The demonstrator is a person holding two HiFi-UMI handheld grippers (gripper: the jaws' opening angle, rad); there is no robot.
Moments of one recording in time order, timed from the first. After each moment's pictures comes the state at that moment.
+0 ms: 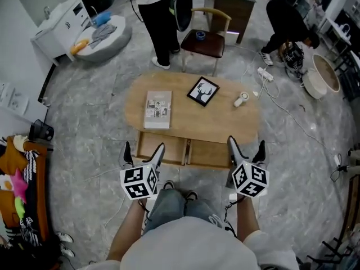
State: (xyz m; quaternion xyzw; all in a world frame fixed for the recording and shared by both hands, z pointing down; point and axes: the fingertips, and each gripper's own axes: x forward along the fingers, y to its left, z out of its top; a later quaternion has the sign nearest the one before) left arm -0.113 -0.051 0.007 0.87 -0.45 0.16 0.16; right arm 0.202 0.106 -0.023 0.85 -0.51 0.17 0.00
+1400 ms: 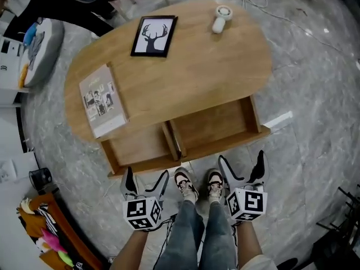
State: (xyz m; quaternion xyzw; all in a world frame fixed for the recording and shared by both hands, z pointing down) left arm -0.037 -0.016 0.372 0.88 -0.26 0.38 0.14; right arm 0.190 0.180 0.358 0.88 -0.38 0.29 0.00
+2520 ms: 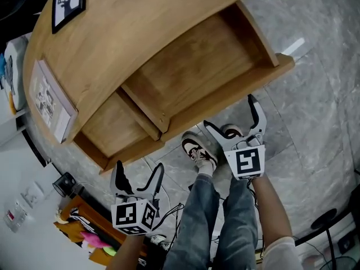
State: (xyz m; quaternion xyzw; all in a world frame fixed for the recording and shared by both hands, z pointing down) left arm -0.057 0.028 0.484 0.85 -0.17 0.48 0.09; right arm 0.144 0.178 0.573 0.82 -0.50 0.26 0.08
